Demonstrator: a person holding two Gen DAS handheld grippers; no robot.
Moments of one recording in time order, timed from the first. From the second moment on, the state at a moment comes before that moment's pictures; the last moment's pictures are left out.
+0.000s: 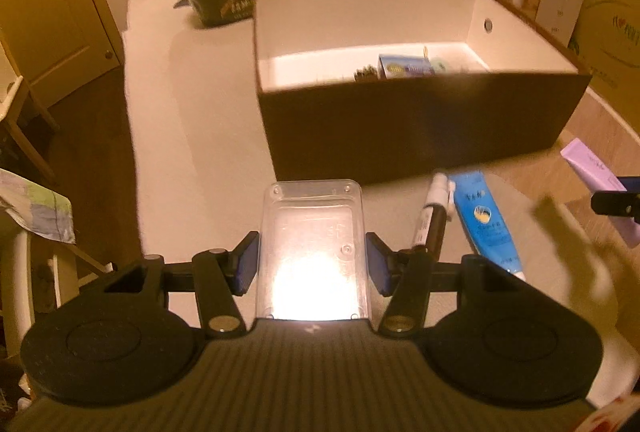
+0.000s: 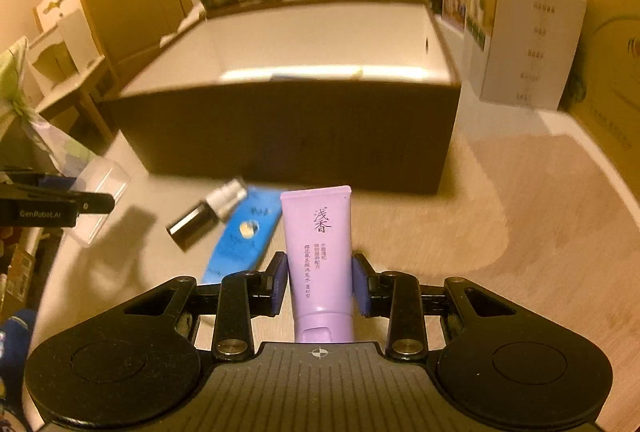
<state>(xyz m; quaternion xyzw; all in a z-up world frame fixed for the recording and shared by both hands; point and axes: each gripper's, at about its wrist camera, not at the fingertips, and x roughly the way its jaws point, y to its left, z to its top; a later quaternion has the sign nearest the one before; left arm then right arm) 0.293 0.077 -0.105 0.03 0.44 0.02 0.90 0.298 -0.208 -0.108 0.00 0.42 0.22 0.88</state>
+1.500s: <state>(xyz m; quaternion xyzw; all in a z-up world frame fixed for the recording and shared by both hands) 0.525 0.042 -0.082 0.12 0.44 -0.01 0.89 0.520 -0.162 -0.077 0.00 0.40 0.24 0.88</state>
